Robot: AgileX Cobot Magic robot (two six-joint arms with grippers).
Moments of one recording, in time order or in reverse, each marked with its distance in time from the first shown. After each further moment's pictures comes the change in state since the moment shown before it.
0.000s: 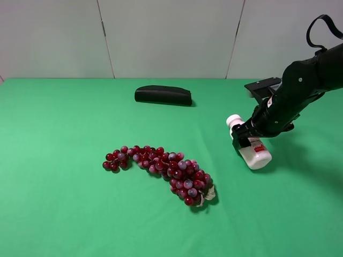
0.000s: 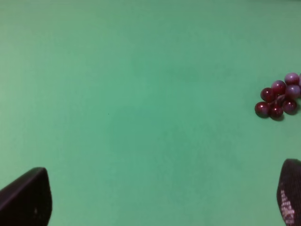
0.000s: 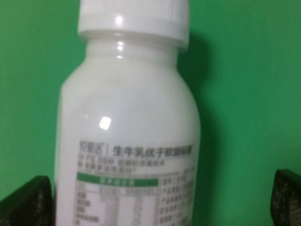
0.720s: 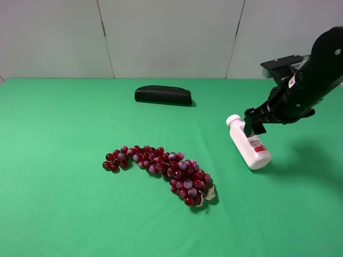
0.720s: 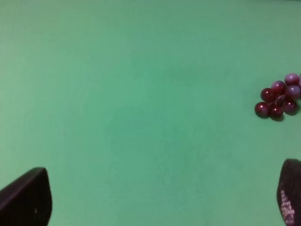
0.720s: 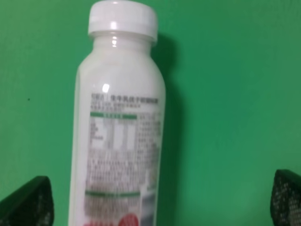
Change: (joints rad) left arm 0.000 0.000 0.000 0.000 -0.001 0.000; right arm 0.000 -0.229 -0.001 0.000 0.173 0.005
